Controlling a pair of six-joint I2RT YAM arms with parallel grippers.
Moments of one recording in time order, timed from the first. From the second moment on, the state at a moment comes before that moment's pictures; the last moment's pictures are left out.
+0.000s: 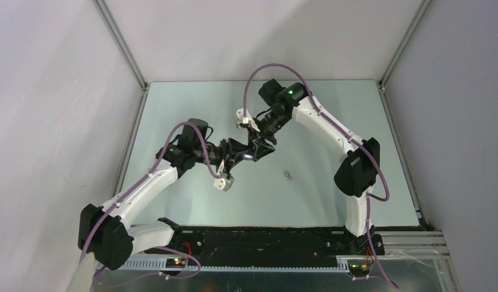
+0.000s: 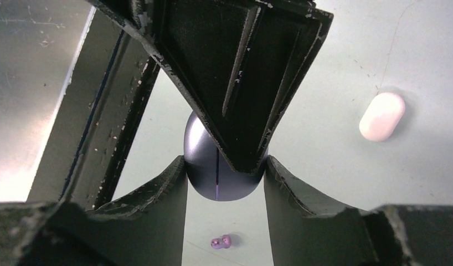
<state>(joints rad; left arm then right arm) -0.48 1.17 0.88 -0.42 0.95 1.82 0.67 1.97 2.02 -1.34 -0.89 -1.09</state>
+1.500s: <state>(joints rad) -0.41 1.24 1.16 -0.31 0.89 0.61 0.57 1.53 1.53 -0.42 -0.84 -0.51</state>
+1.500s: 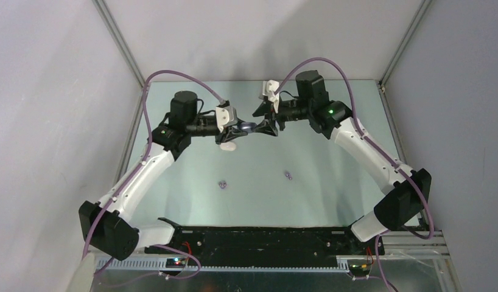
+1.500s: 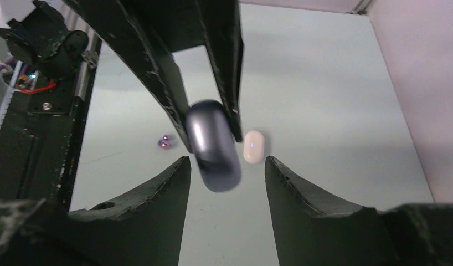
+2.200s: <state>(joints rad) -0.41 1.24 1.16 -0.34 0.90 0.61 0.64 1.58 1.59 -0.55 -0.80 -0.69</state>
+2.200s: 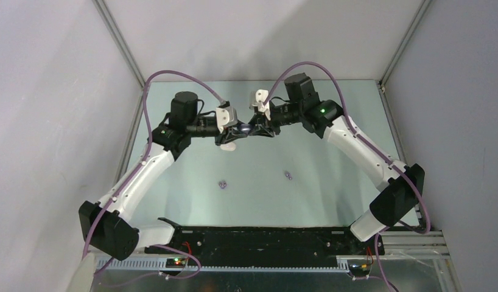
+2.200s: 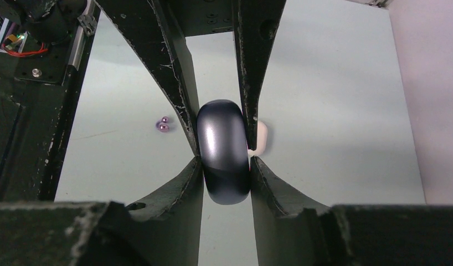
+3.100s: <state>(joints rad) -0.29 1.34 1.16 0.13 1.14 -0.05 0.49 1.57 1.53 -0.20 -1.07 -0.07</state>
